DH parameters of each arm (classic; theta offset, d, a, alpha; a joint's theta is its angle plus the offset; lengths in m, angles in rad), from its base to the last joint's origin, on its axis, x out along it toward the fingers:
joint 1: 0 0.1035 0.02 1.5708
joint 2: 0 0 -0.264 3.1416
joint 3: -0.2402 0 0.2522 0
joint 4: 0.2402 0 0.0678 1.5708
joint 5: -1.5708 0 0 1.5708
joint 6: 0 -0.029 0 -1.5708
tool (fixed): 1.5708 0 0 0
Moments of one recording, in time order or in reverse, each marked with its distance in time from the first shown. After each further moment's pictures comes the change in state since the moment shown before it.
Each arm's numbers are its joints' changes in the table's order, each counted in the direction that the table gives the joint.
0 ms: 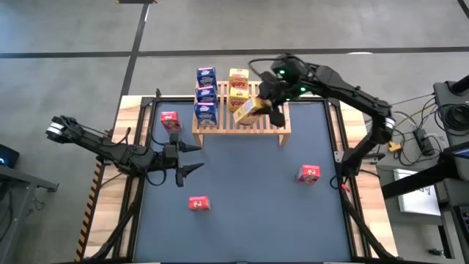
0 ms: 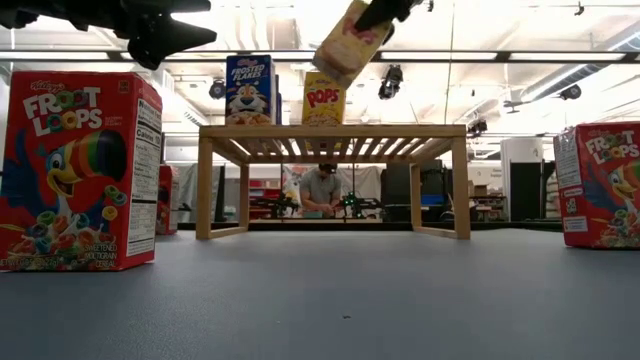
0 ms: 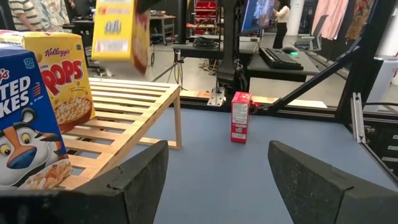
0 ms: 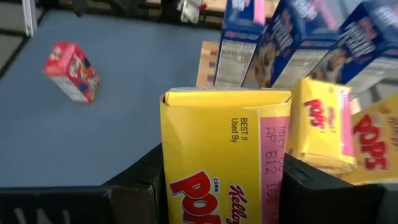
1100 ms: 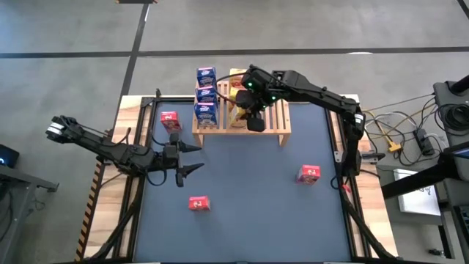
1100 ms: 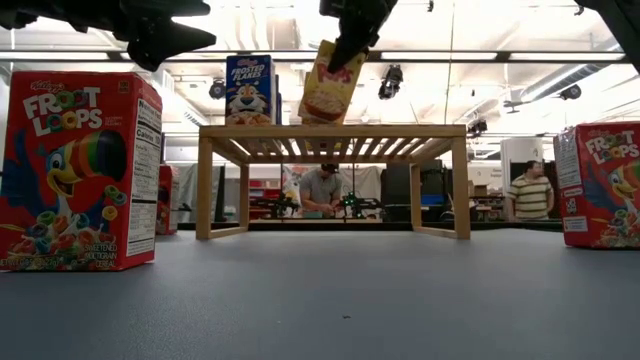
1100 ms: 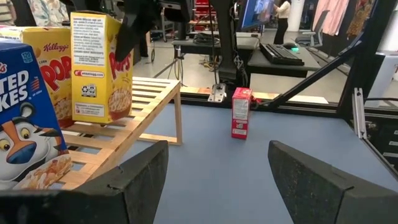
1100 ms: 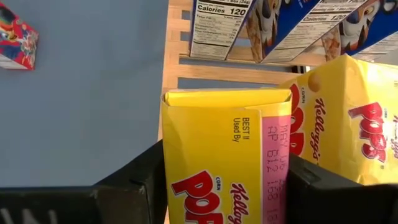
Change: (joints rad) left arm 0.000 0.000 0.000 0.018 0.000 0.004; right arm 0.099 -0.283 -0.268 0.179 -0.266 -0.055
